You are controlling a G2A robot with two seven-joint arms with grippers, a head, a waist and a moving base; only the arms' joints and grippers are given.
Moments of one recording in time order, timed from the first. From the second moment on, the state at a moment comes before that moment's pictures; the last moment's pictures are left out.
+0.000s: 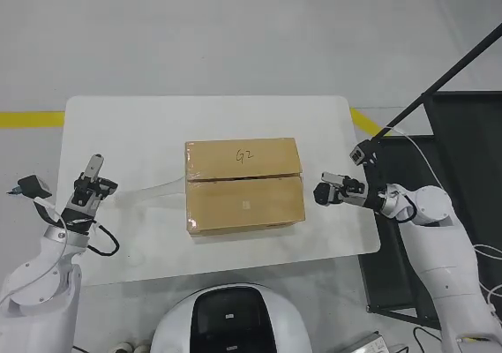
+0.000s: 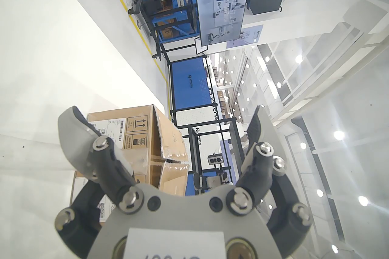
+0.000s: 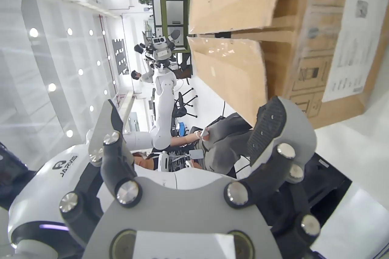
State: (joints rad) left arm 1.59 -1.21 -1.67 -1.77 -0.12 -0.22 -0.38; right arm -1.29 -1.05 1.55 -1.34 0.48 -0.28 1.30
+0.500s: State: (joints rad) left arm 1.59 -1.21 -1.67 -1.77 -0.12 -0.22 -0.38; right arm -1.25 -1.05 1.52 -1.30 0.51 -0.30 1.28
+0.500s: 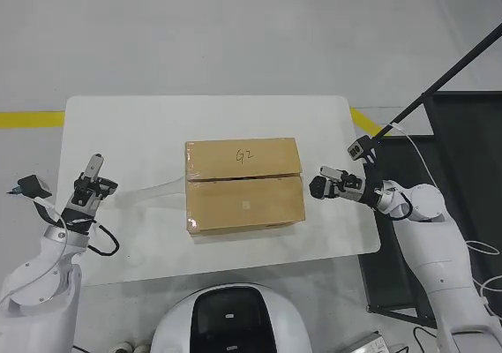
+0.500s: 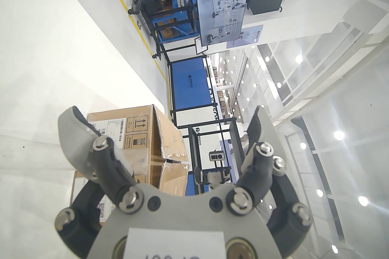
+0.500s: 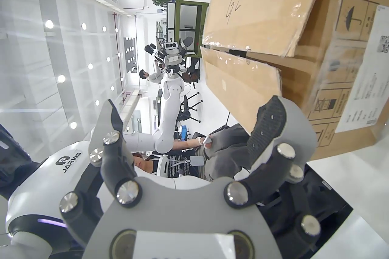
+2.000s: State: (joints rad) left arm 1.59 -1.21 -1.67 -1.77 -0.12 -0.22 -0.38; right arm -1.17 -1.04 1.43 -1.19 0.67 -0.38 1.44
